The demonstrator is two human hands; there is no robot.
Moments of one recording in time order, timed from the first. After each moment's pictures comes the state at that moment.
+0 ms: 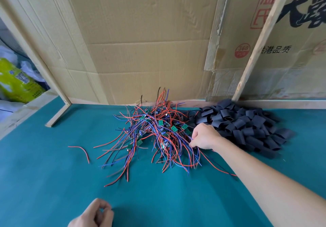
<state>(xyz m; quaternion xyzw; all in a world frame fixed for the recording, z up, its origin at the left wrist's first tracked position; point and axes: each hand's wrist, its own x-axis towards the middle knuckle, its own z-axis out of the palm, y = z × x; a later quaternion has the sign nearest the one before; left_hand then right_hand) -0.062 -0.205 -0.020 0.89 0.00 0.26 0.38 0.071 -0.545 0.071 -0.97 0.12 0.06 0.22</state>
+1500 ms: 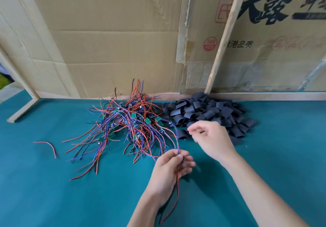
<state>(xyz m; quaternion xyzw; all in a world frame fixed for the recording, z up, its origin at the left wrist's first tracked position) -0.042 -0.441 0.020 0.52 -0.07 -0.25 0.81 -0.041 -0.603 0.082 -0.90 0.10 -0.14 0.40</state>
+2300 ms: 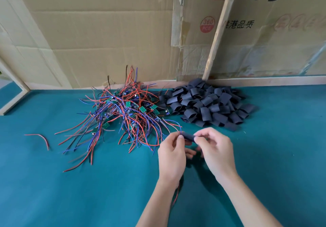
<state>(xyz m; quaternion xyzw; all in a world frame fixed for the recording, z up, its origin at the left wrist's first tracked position) -0.041 -0.479 0.009 0.67 -0.05 -0.07 0.74 -0.080 -0.592 0.022 -0.77 0.15 -0.23 0.57</state>
